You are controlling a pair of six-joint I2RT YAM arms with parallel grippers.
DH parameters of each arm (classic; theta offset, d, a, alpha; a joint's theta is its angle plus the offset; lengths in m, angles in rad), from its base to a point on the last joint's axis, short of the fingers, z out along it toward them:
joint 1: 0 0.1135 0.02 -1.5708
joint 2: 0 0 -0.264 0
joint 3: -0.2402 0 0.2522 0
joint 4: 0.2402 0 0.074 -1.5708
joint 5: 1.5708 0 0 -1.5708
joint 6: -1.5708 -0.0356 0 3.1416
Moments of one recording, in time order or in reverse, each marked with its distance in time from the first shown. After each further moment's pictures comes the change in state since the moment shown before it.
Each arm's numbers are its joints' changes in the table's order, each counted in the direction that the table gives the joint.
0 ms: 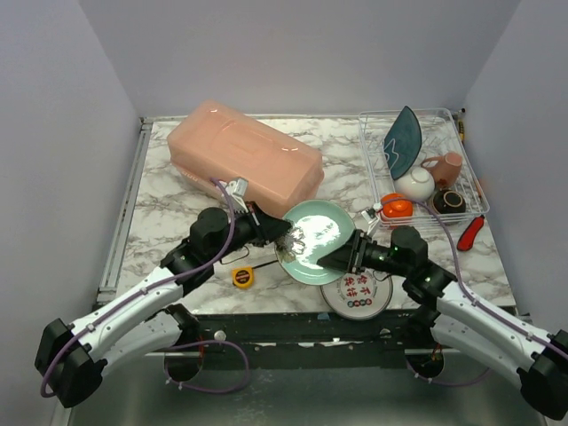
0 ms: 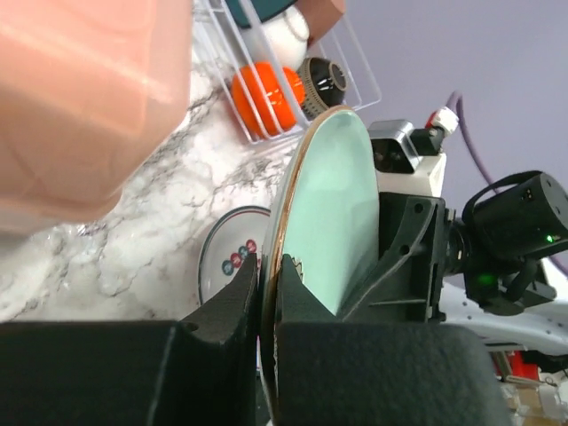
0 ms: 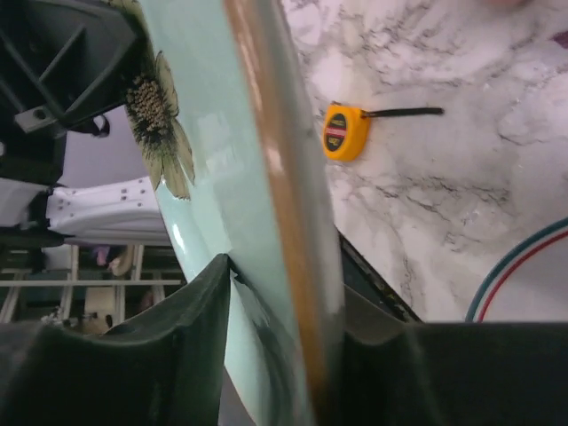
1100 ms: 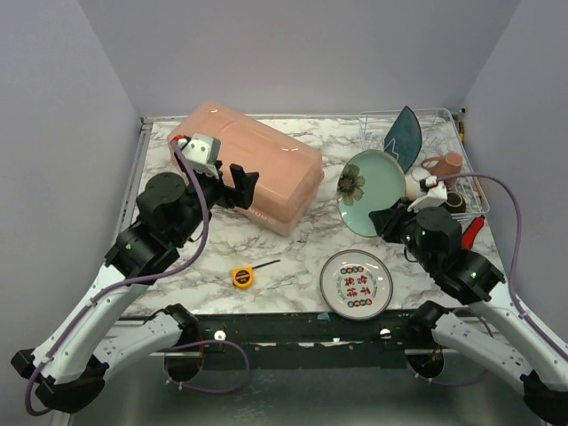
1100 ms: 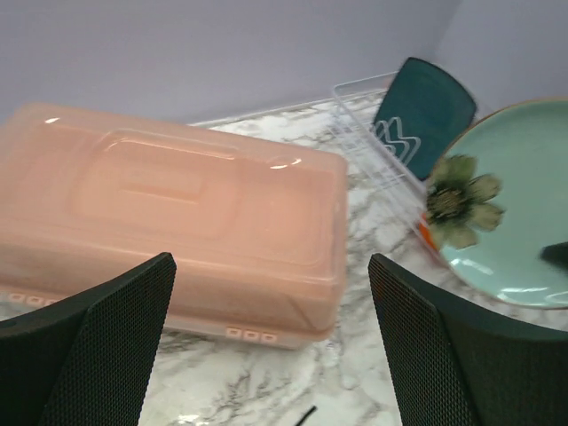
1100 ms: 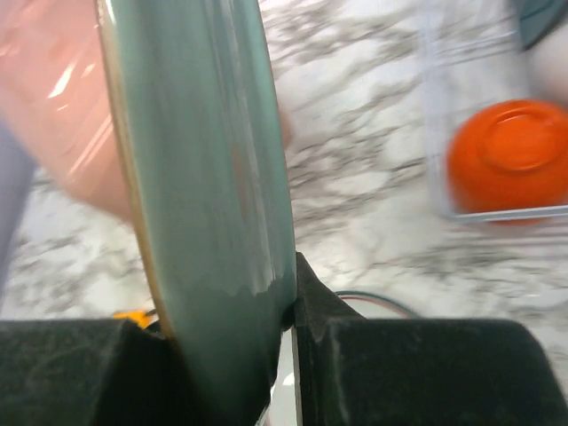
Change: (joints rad) left arm 0.068 0.028 -0.690 0.563 -0.321 -0.696; right arm 0.011 -0.149 -0.426 0.590 0.801 0.337
